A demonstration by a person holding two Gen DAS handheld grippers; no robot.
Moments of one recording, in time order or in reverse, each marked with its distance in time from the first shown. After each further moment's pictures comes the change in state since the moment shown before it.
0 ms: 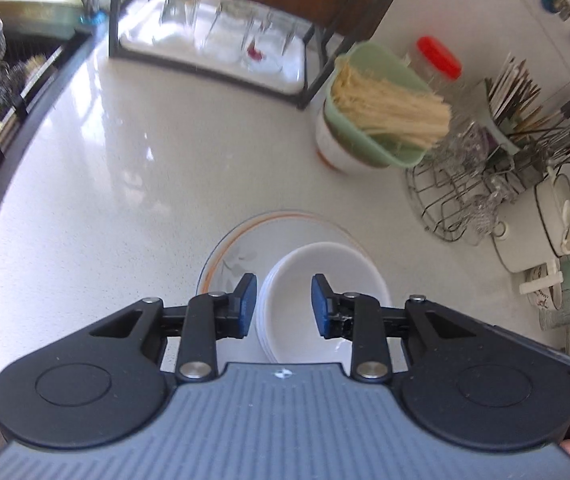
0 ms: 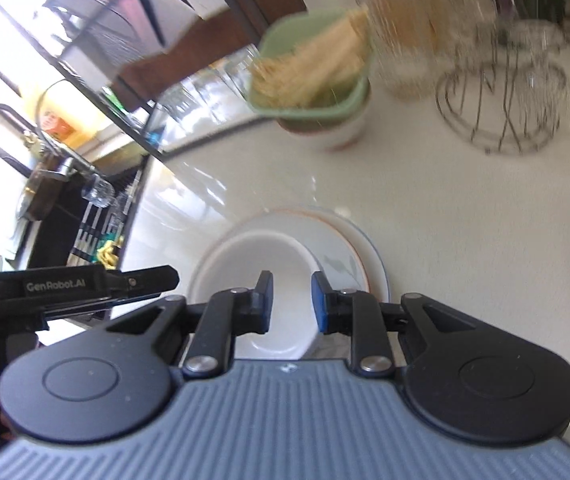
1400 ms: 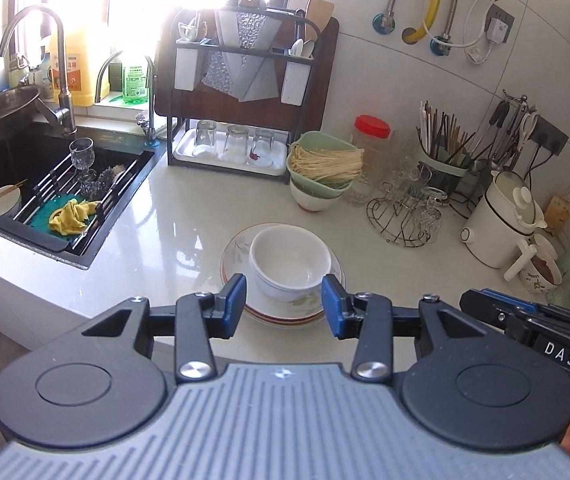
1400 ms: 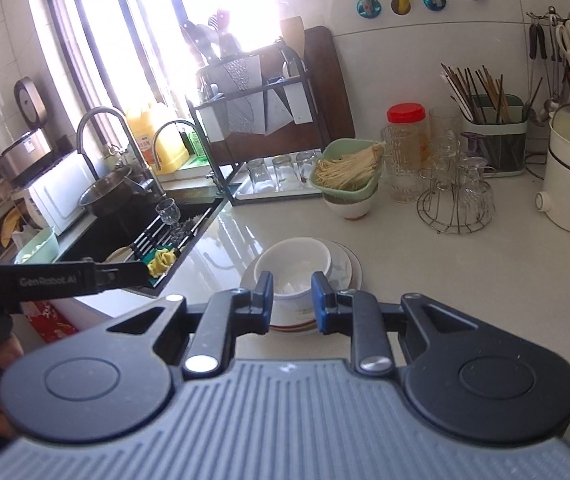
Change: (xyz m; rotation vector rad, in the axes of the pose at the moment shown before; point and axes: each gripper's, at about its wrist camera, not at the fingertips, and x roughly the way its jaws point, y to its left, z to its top) left arm -0.204 -0.098 -0.215 0.150 -0.396 0.164; right arm -0.207 0.008 -0.130 -0.267 -0.333 0.042
